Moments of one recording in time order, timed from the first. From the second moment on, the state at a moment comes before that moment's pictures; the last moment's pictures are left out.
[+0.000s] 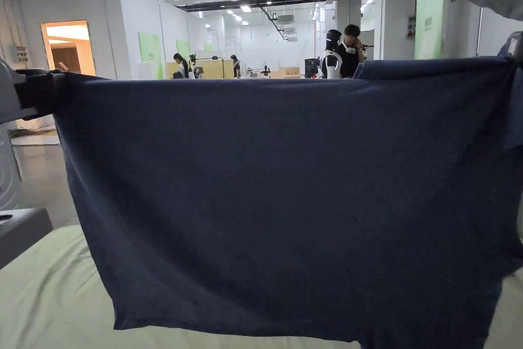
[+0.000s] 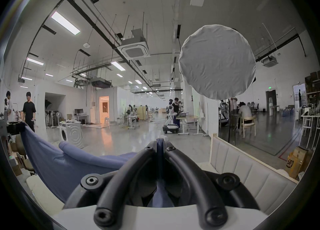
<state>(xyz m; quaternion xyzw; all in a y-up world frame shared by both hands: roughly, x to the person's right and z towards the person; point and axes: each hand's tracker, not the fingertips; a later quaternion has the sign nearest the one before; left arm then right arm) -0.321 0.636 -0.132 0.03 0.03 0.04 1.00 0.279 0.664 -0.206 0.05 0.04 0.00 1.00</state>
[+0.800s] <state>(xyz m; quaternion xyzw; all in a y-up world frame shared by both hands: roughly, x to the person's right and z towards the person) -0.298 0.621 -0.232 0.01 0.07 0.00 1.00 0.248 0.654 -0.286 0.07 0.06 0.02 1.00</state>
